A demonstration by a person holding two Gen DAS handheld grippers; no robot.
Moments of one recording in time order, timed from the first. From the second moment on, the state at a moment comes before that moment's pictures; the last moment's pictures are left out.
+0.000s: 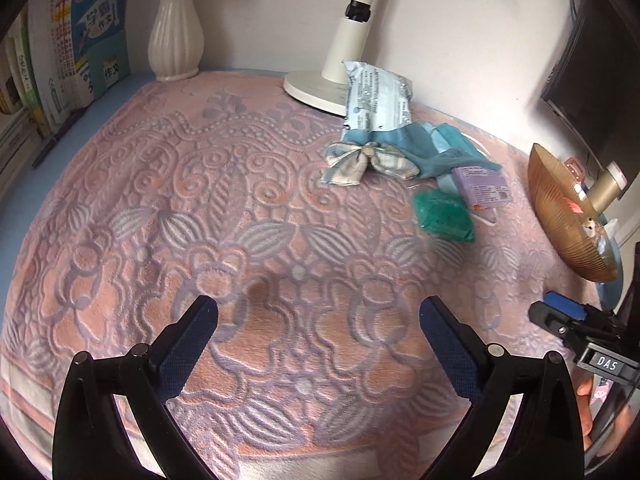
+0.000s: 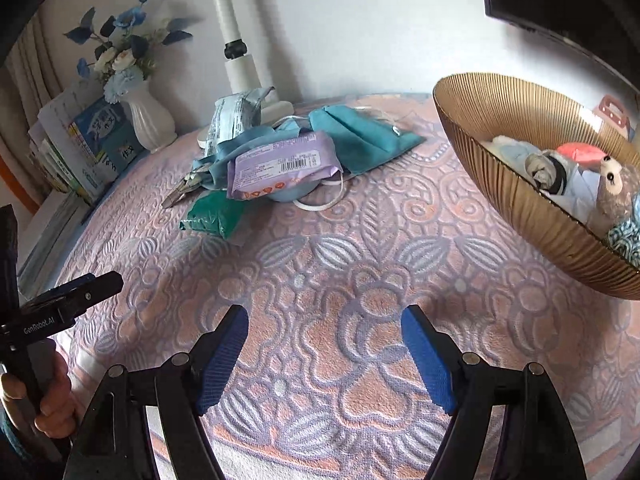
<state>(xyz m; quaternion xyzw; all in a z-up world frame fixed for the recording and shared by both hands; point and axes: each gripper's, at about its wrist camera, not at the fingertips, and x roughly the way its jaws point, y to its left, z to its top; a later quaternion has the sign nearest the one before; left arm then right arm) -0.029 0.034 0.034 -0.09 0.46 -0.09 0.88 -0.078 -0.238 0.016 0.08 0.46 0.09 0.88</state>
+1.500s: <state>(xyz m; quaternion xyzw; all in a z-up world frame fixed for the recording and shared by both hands) 0.044 0.013 0.020 -0.13 0.49 -0.15 0.85 0.002 -0.157 0.019 -0.07 0.49 0.21 0.84</state>
